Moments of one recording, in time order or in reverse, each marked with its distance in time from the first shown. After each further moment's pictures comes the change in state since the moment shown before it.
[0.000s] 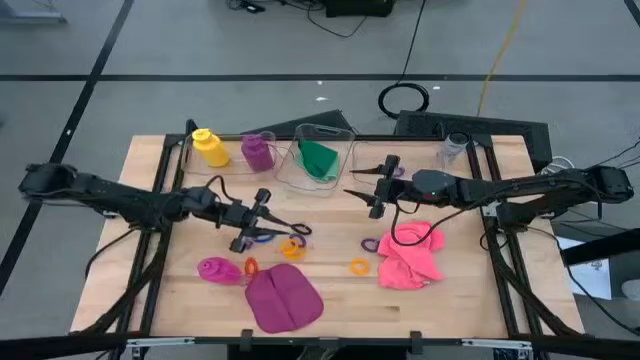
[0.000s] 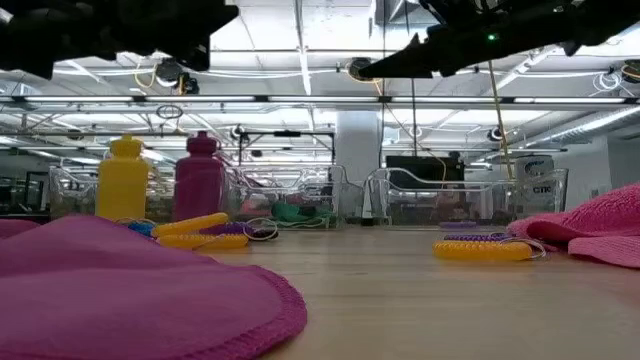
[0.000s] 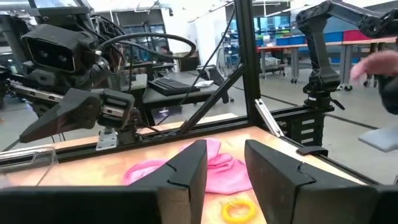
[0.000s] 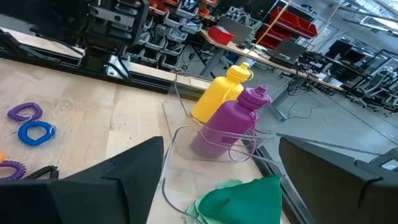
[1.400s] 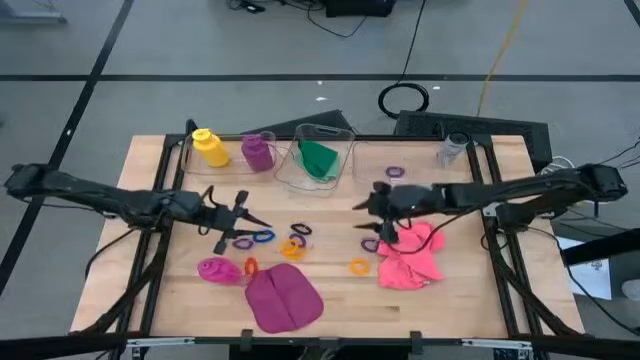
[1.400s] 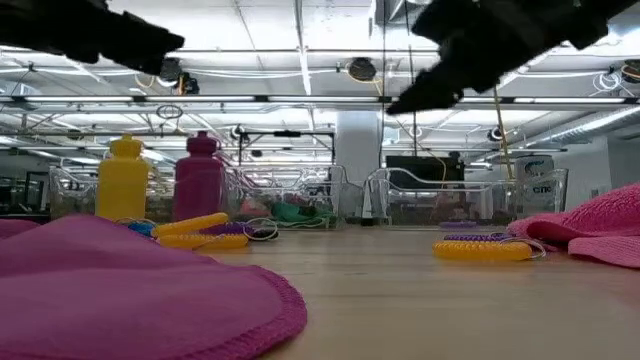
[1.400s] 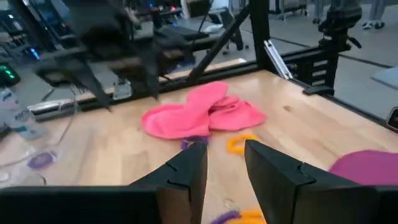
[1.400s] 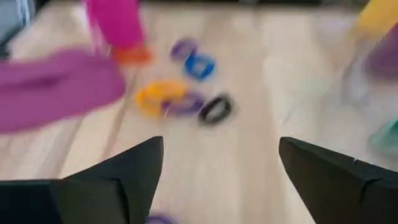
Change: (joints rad) left arm -0.093 -0.263 0.001 -0.504 -0.186 0.089; right arm 0.096 0.063 0.091 -0.475 -0.285 0.408
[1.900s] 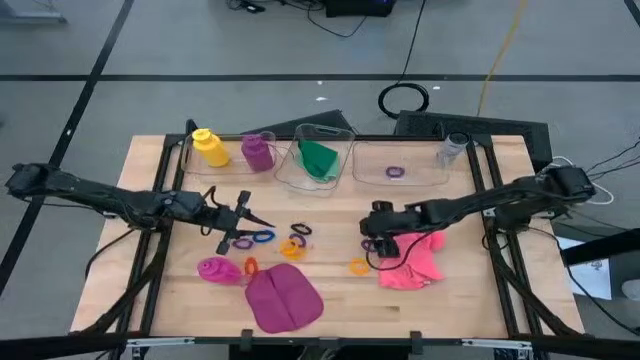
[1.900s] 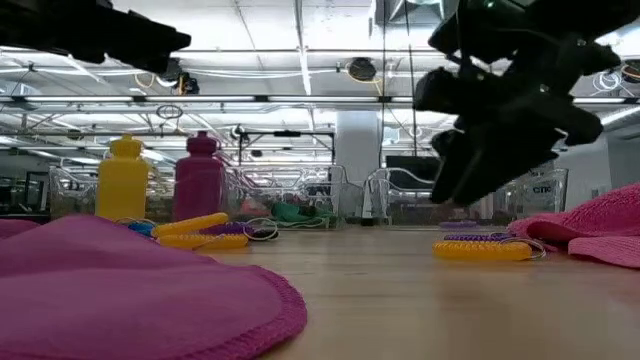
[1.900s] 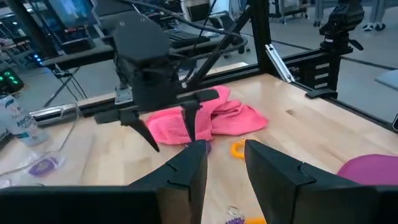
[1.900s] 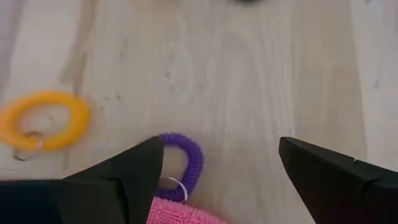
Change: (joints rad) left arm 0.003 0.030 0.000 0.038 0.000 0.015; right arm 0.095 0.243 0.001 -0.147 0.081 0.082
